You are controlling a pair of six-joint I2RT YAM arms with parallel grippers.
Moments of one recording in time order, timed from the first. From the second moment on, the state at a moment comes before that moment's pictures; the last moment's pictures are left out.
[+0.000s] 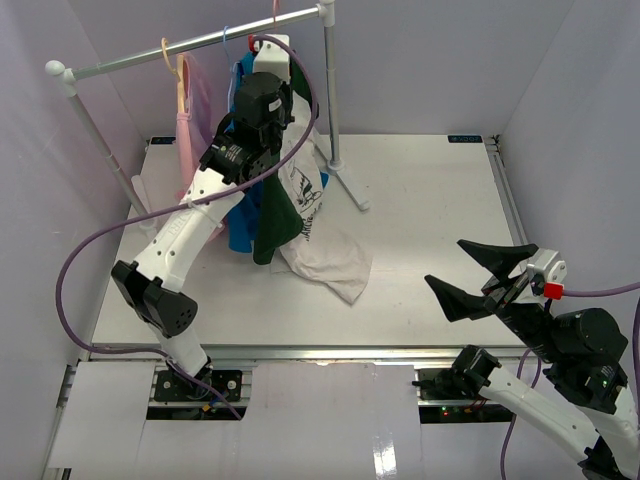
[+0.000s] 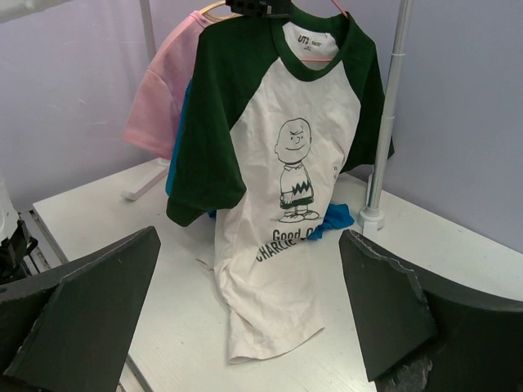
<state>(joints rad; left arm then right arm) -0.59 1.72 2.03 -0.35 -0.59 0.01 0.91 0.18 0.83 -0.37 0.06 -0.03</state>
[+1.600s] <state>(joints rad) -0.89 1.20 0.84 0.05 0.13 -0.26 0.92 0.48 0.67 -0.40 0.46 0.27</state>
